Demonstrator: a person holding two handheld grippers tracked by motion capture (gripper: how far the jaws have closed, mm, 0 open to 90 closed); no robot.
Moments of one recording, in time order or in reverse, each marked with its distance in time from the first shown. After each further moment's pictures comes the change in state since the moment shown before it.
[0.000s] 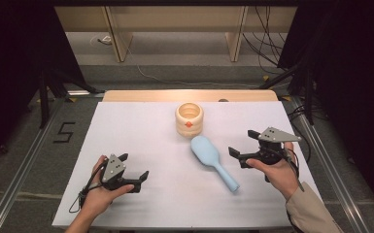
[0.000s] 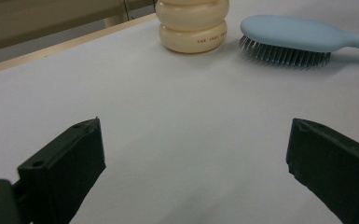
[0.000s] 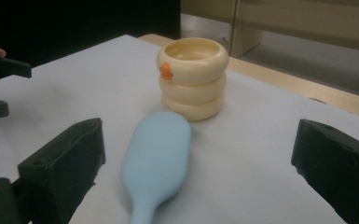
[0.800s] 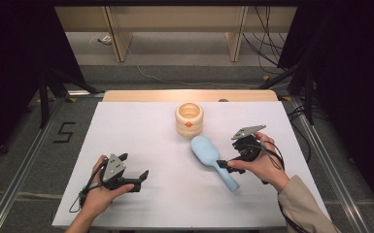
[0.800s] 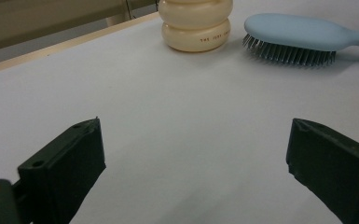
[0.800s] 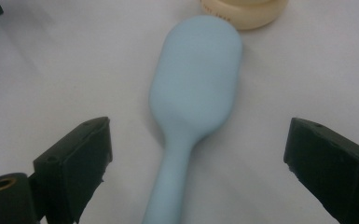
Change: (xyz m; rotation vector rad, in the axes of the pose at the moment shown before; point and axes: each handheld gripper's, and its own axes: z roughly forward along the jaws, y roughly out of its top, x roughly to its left) left arm 0.000 0.000 0.002 0.005 0.004 0.003; right arm 0.017 0.009 0.044 0.468 0.095 -0.025
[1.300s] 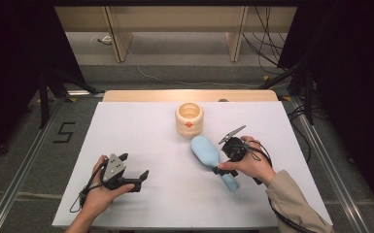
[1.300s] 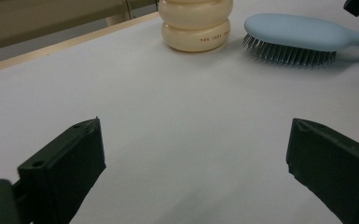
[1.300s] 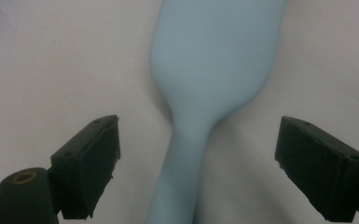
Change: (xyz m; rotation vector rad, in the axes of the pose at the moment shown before) left arm 0.000 0.000 0.001 -0.001 -0.002 -0.001; right arm 0.002 0.004 0.039 0.234 0.032 0.004
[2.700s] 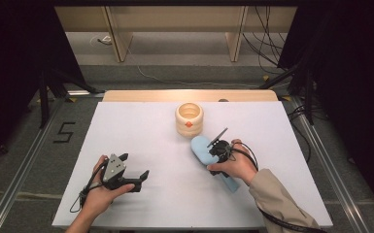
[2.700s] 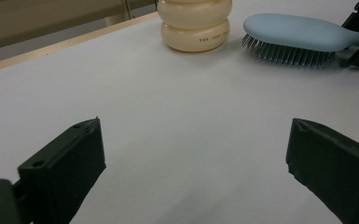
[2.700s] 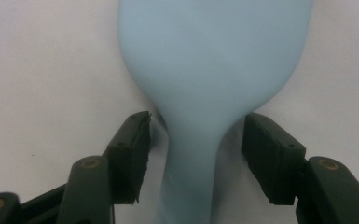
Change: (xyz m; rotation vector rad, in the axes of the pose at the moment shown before) left arm 0.000 0.000 0.000 0.000 -0.002 -0.001; right arm 0.015 0.017 0.032 0.196 -0.130 0.083
